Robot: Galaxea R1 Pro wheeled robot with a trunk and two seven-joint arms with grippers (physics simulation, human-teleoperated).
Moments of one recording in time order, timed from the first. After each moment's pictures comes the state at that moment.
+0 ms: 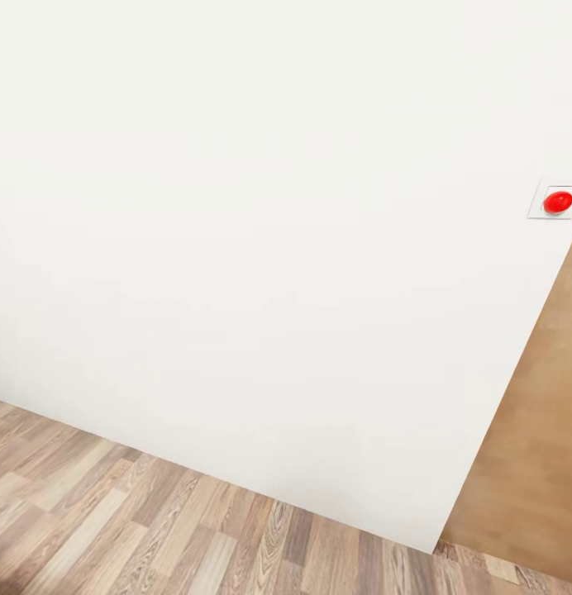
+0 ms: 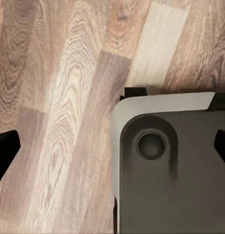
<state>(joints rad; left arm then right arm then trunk) -0.01 0.07 0.00 -0.23 -0.01 -0.03 0.00 -0.01 0.06 -0.01 -0.07 -0.01 -0.07 0.00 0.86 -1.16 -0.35</state>
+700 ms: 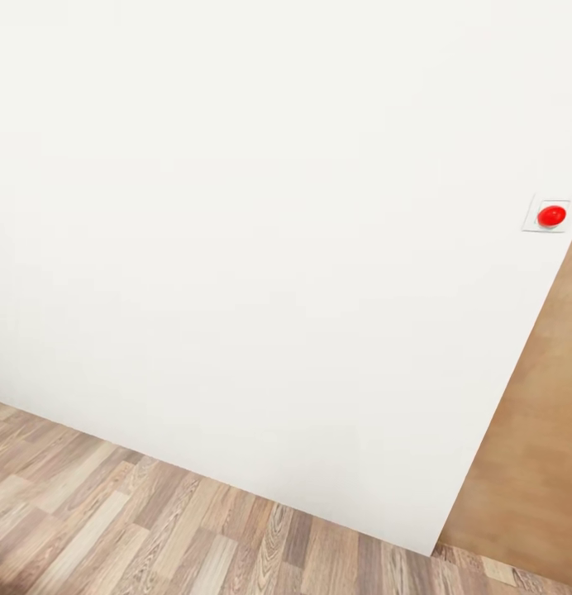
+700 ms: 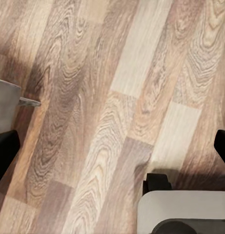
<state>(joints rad) -0.18 0.13 0.01 -0.25 0.00 -0.07 0.00 -0.22 0.07 -0.04 -0.25 -0.20 0.17 -0.13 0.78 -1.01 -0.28</state>
